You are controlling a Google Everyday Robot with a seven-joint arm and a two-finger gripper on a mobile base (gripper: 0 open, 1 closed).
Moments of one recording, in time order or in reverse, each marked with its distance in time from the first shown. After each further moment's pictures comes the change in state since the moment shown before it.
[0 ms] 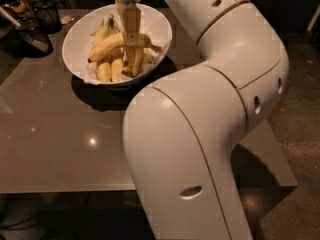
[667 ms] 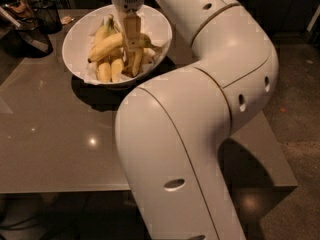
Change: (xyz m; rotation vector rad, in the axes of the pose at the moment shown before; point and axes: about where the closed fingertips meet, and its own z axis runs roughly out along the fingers) arm 0.003 0.001 0.025 -0.049 0.016 -0.010
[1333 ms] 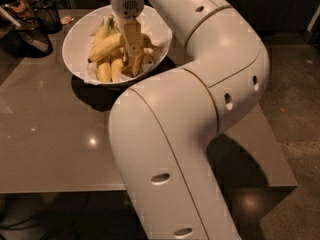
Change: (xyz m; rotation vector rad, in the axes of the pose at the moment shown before) arm 0.002 0.000 0.020 -0.041 0.010 -0.002
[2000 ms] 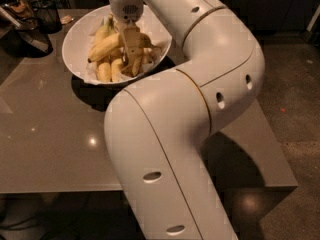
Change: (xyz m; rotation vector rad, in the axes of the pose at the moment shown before) arm -0.001 0.003 0.014 -0.037 0.004 -0.012
